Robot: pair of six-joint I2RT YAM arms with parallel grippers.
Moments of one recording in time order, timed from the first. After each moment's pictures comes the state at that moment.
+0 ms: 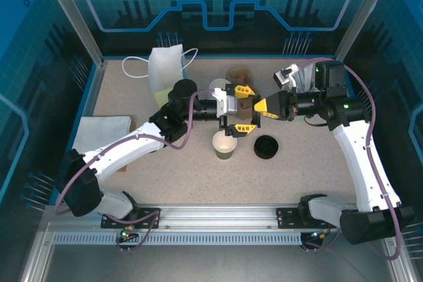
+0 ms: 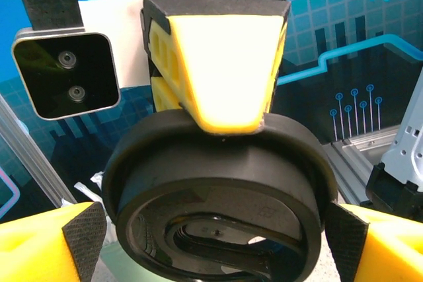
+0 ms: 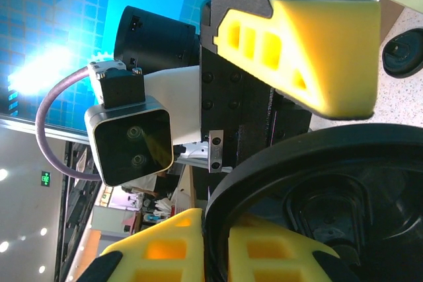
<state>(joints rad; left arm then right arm) -0.74 1.43 1.15 0.32 0.76 0.30 0.14 1.17 1.38 -0.88 -1.36 0.56</state>
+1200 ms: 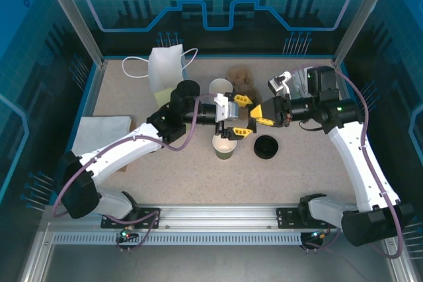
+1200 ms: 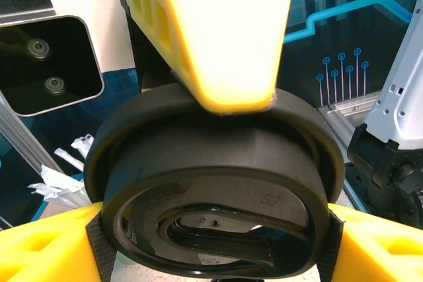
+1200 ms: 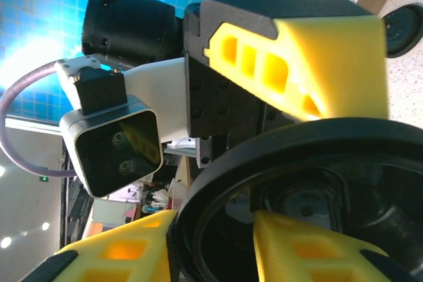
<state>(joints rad) -0.74 1.41 1.15 0.13 0.76 0.40 0.18 1.16 1.30 -0.90 -1.32 0.53</state>
